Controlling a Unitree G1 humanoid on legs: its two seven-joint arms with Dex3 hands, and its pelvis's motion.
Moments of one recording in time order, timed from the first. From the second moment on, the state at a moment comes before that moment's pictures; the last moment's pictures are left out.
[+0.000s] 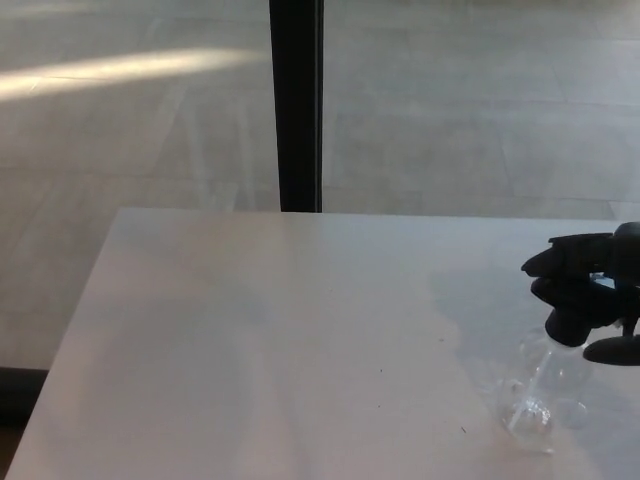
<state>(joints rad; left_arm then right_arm) 0.06 0.55 0.54 1.25 -0.25 -0.04 -0.28 -0.53 -1.07 0.35 -0.23 -0.28 0.25 0.75</state>
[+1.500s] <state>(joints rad) 0.09 0.55 0.54 1.25 -0.26 -0.08 -0.28 -0.66 -0.94 -0.02 -0.10 -0.34 0.13 0.55</state>
